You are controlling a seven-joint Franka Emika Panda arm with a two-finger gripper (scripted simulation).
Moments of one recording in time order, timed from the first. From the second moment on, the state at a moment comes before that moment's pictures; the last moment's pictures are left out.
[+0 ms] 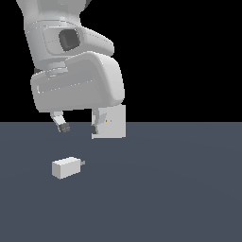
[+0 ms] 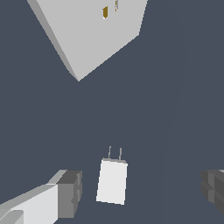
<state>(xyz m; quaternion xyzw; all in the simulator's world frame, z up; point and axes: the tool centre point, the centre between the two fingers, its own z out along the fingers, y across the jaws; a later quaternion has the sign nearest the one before) -0.065 0.081 0.086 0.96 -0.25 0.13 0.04</state>
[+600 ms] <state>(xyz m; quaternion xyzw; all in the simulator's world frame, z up) -0.068 0.100 0.067 0.94 -0.30 0.16 0.05</state>
